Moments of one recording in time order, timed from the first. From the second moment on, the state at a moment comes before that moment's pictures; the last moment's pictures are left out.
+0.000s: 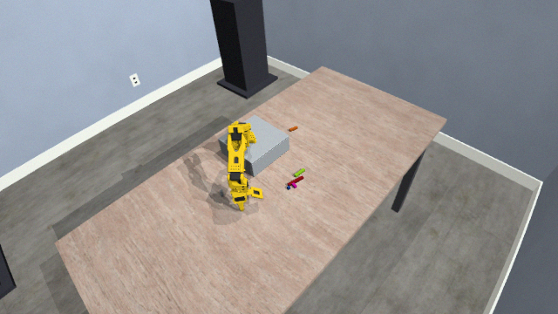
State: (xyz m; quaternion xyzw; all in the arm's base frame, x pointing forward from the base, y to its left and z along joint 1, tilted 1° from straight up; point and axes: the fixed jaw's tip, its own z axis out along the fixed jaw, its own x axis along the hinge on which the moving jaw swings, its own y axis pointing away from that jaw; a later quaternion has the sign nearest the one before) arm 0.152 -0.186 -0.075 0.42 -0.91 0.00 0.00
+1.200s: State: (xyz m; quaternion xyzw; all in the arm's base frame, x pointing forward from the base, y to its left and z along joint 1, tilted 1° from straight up) arm 0.147 -0.182 -0.074 0.42 -0.91 -0.01 0.00
